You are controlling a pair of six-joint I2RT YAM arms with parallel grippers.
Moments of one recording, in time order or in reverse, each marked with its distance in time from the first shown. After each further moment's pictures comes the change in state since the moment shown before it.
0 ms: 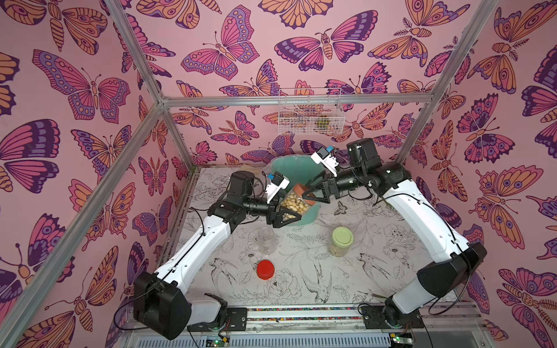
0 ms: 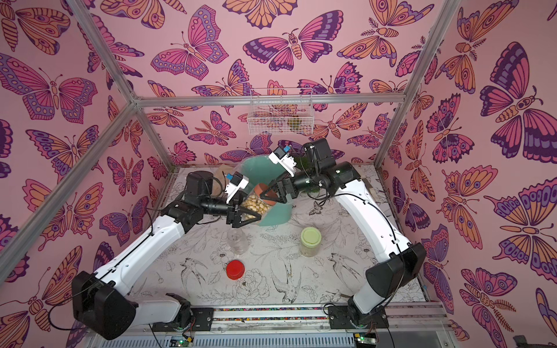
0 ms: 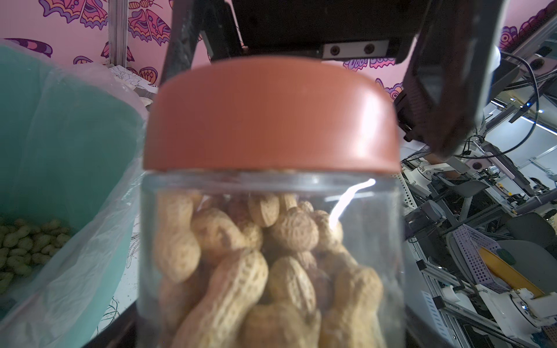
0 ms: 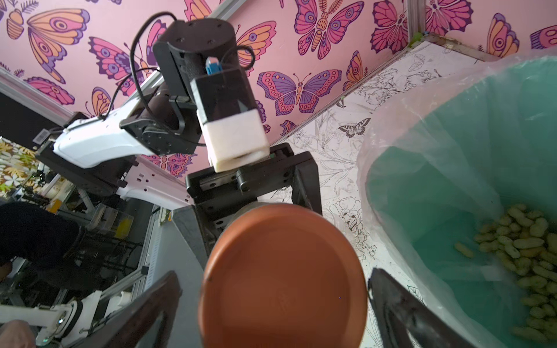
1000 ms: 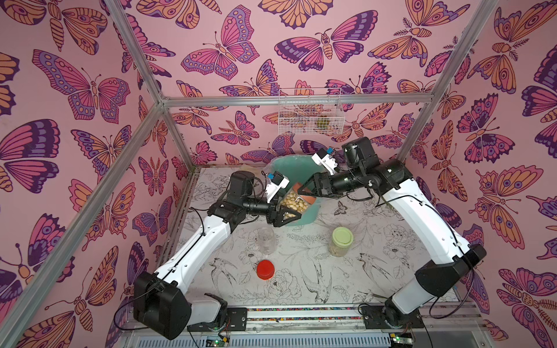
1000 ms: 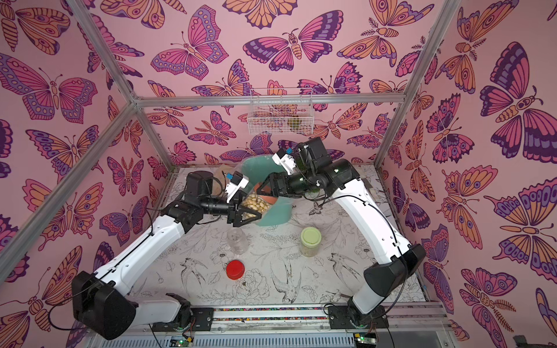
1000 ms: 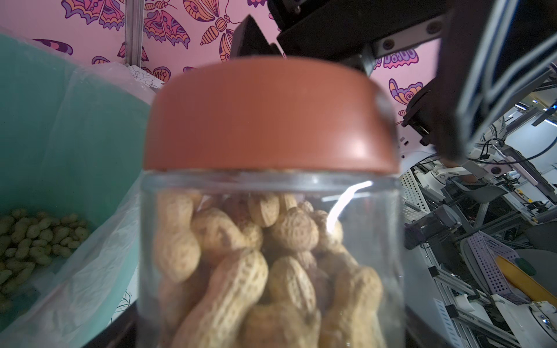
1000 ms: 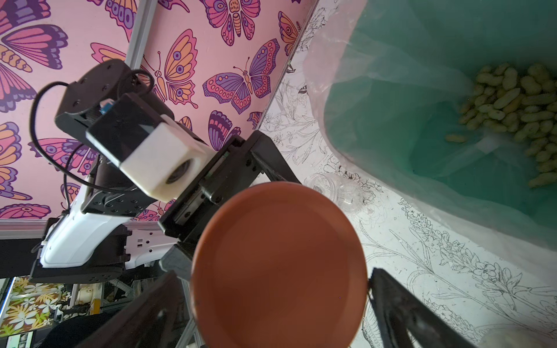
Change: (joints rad) left arm 0.001 0.000 0.000 0.000 -0.040 0.000; right arm 0.069 0.022 0.112 -0.179 0.248 0.375
